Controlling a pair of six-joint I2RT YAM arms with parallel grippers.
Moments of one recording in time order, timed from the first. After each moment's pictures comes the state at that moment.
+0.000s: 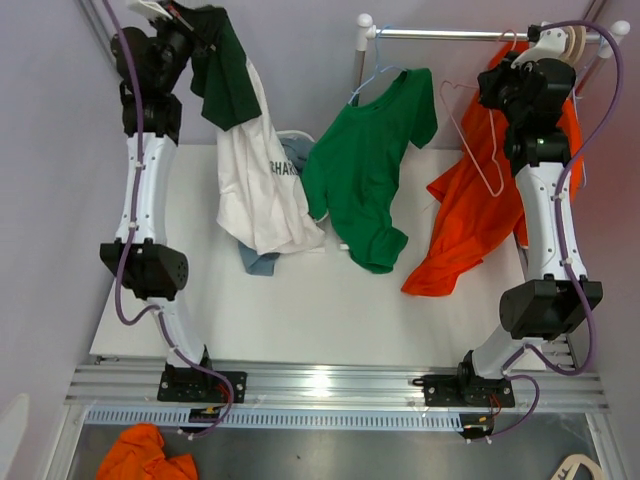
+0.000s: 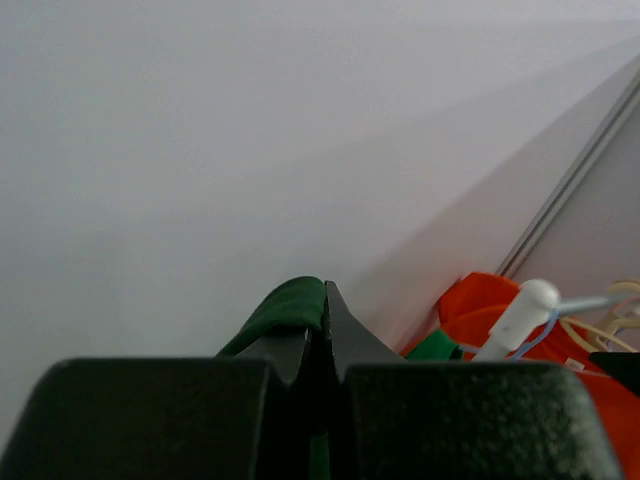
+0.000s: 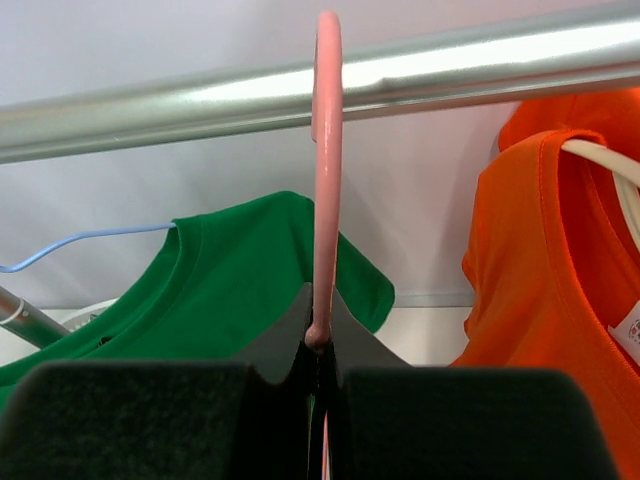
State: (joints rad) left arm -0.01 1.93 2.36 0.06 0.41 -0.60; right arm -0.03 1.67 1.94 -0.26 -0.12 0.21
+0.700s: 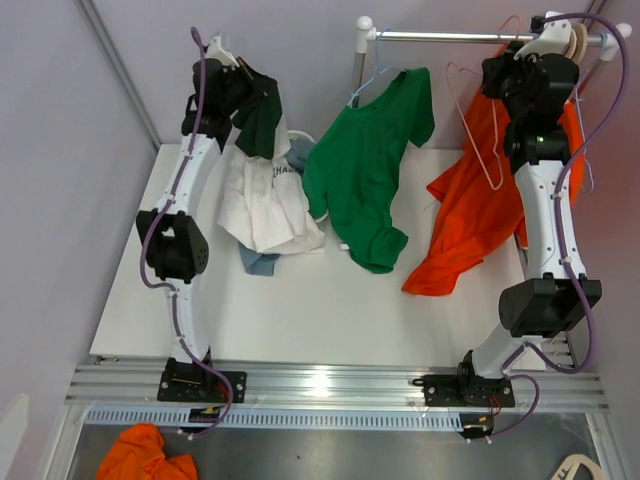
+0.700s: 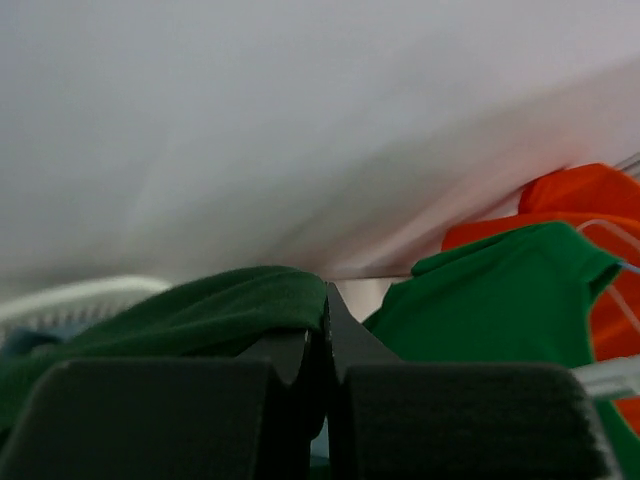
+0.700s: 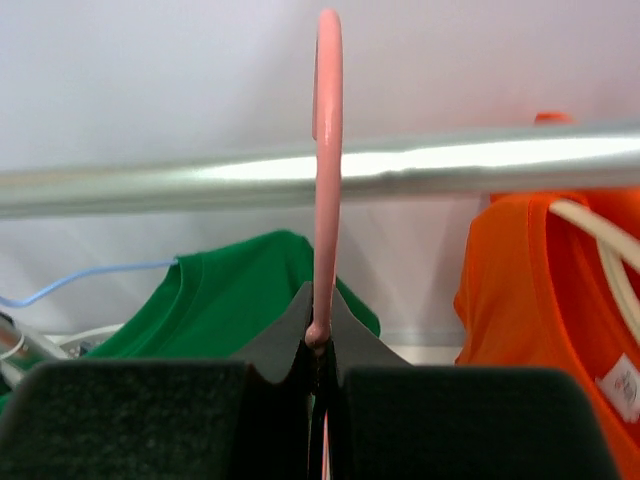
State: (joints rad) left arm -0.11 2.15 2.24 -0.10 0.34 -0.63; right arm -0.02 1.67 1.95 -0.20 -0.11 0.18
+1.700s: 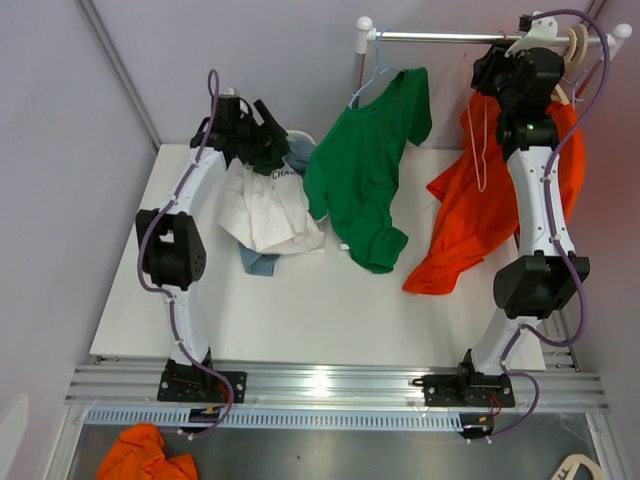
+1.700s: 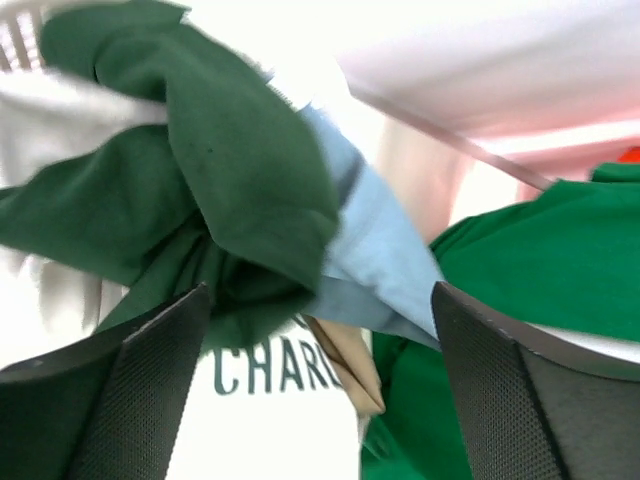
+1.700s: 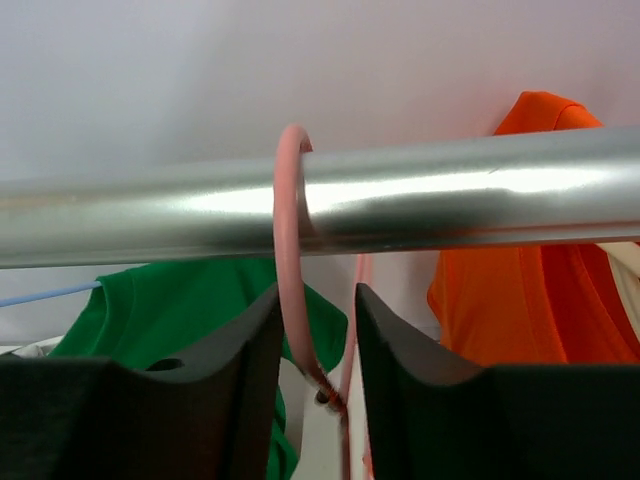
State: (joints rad) left arm -0.15 2.10 1.95 -0.43 0.19 -0.69; right arm -0.02 1.82 2.07 -0.21 -0.06 0.16
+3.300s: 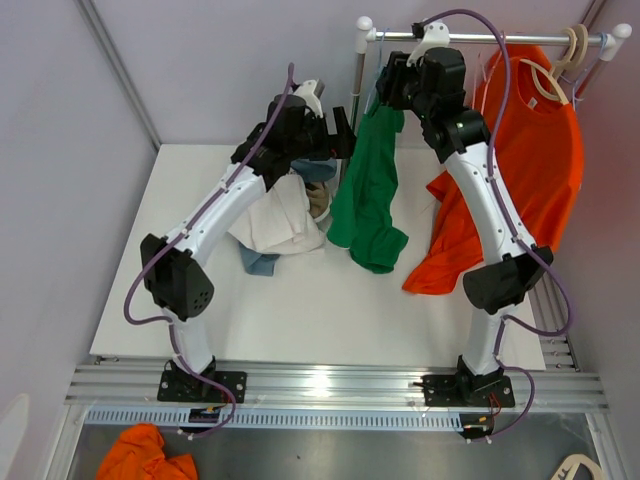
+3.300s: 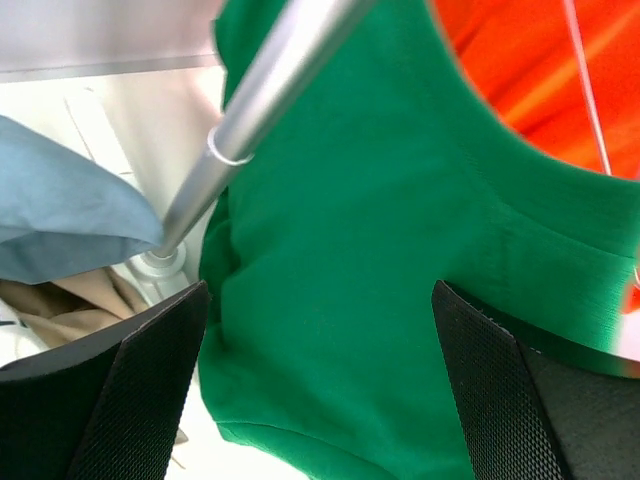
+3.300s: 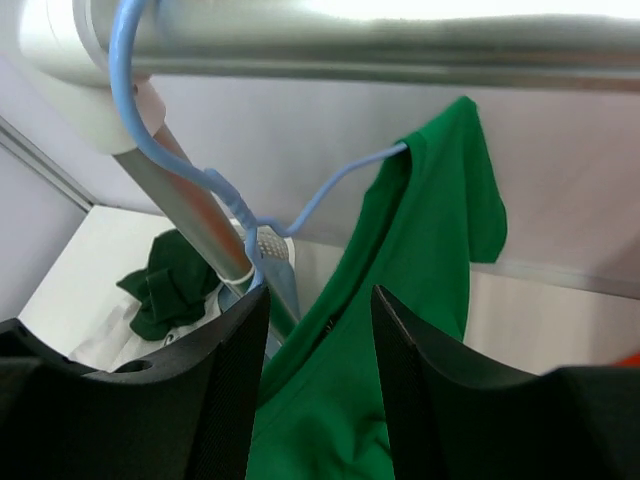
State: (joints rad) left arm -0.53 1.87 1.92 -0.41 0.16 -0.47; right arm 0.38 1.92 2.31 -0.51 0.06 0.20
